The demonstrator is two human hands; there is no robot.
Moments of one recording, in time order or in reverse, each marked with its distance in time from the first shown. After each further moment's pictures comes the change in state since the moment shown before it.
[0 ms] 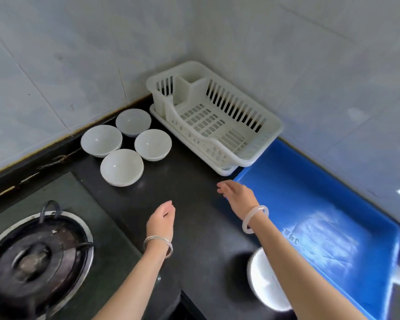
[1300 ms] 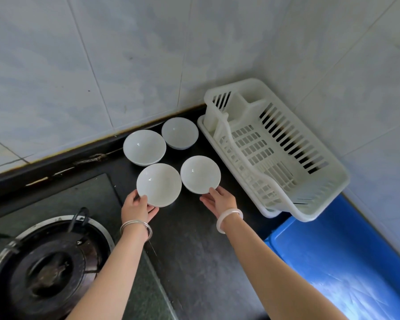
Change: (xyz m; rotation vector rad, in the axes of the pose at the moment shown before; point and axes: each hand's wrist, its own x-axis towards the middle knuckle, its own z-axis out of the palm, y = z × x) left_hand 0.123 0.026 -0.107 -0.698 0.336 -0.227; right_hand 0.121 -0.082 0.130 0.838 -0.059 0.408
